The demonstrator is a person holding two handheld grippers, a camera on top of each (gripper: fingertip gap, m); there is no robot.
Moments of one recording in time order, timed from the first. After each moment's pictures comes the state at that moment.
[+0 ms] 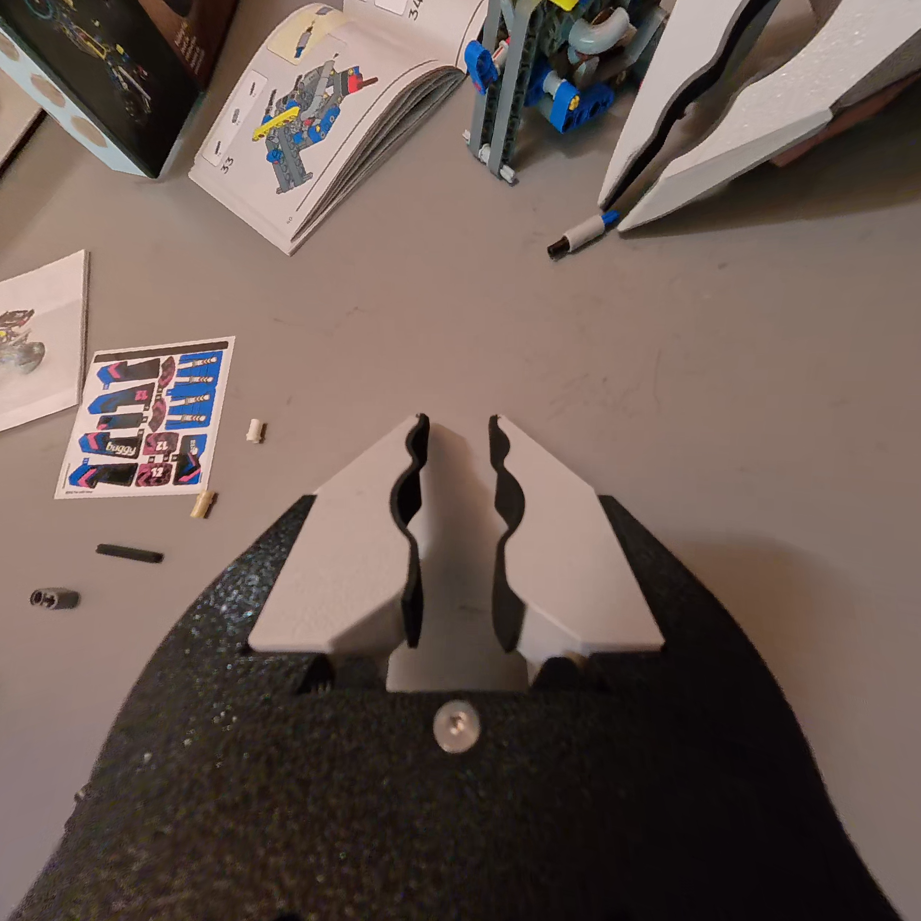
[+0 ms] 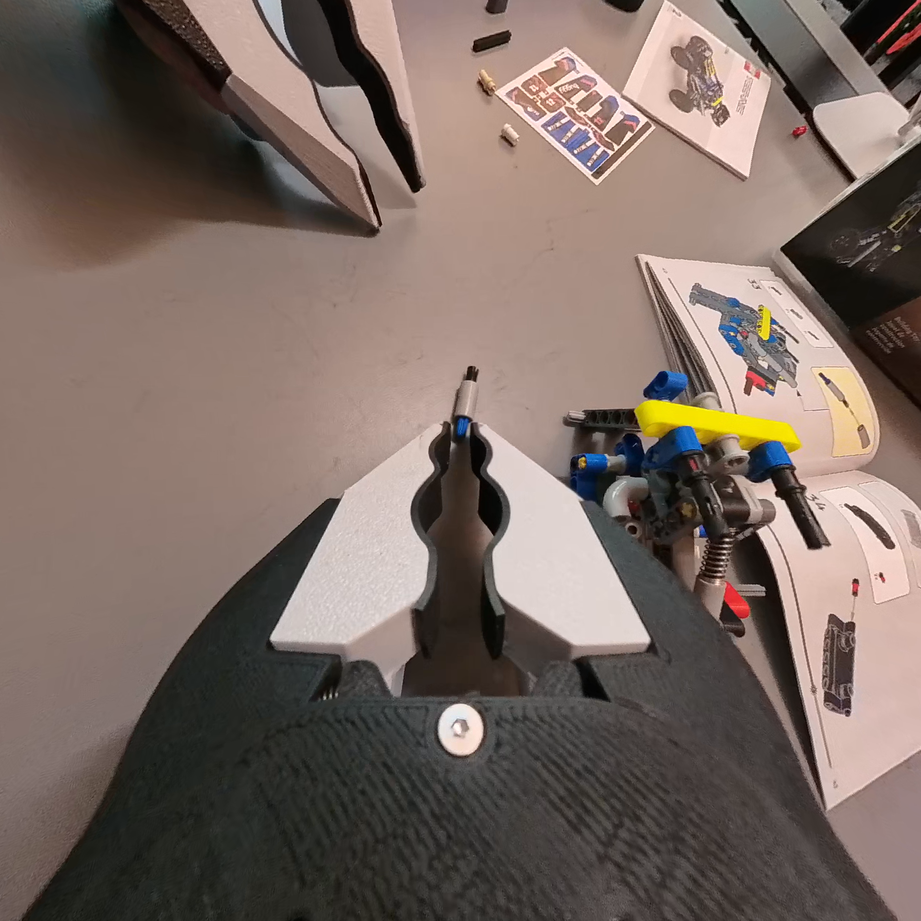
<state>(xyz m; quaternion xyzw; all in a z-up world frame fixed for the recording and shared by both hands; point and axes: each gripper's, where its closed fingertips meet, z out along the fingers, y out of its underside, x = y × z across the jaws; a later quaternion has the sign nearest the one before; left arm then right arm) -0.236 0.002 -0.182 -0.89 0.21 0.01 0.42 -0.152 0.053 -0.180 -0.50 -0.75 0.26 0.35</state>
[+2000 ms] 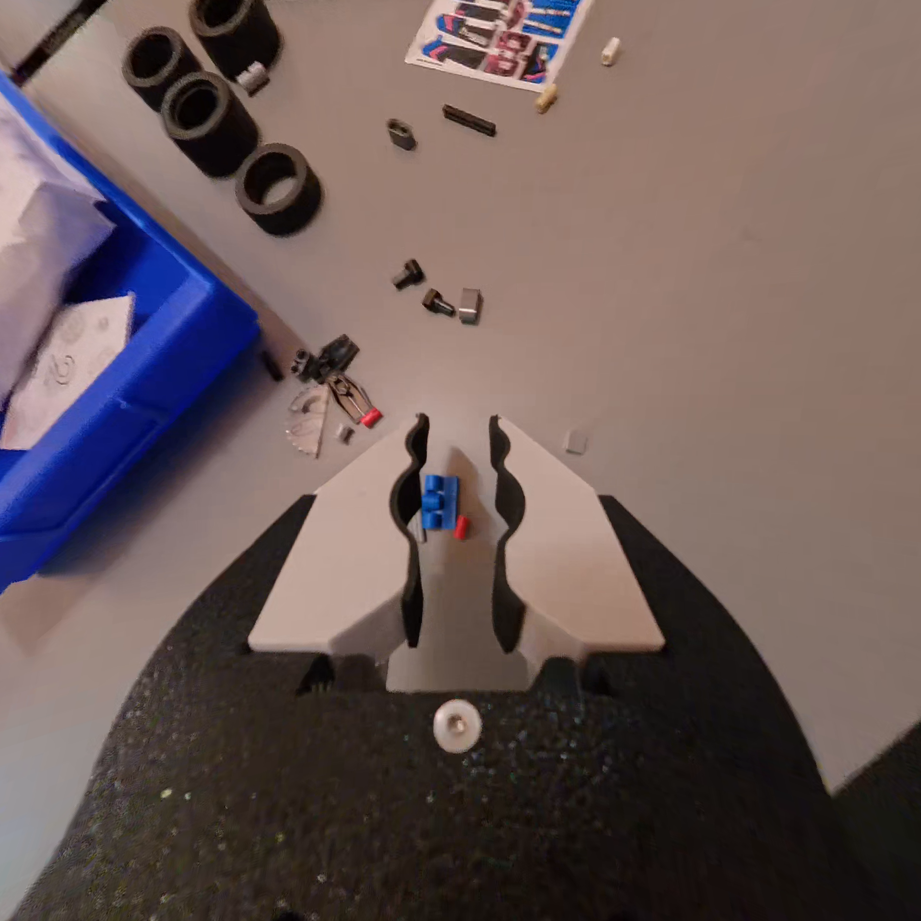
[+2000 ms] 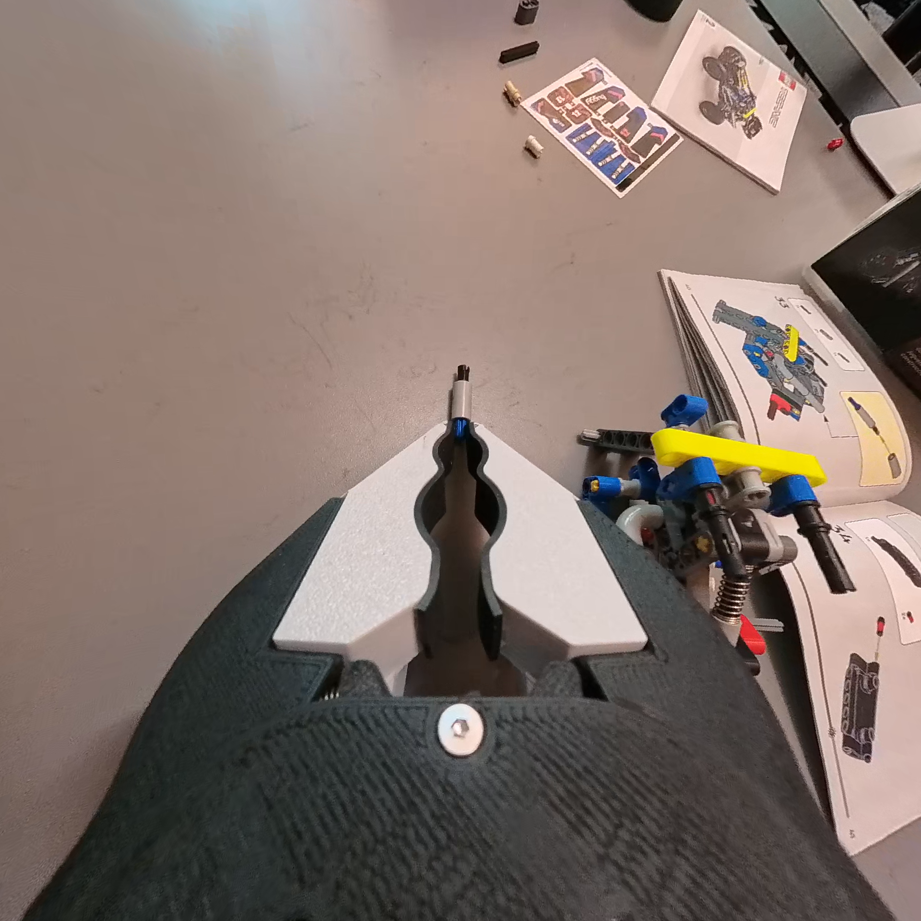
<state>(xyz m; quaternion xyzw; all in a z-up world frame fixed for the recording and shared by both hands) -0.382 -0.157 -0.157 -0.93 0.00 0.09 0.35 -0.157 0.046 -0.181 -0.48 -0.76 0.27 0.33</state>
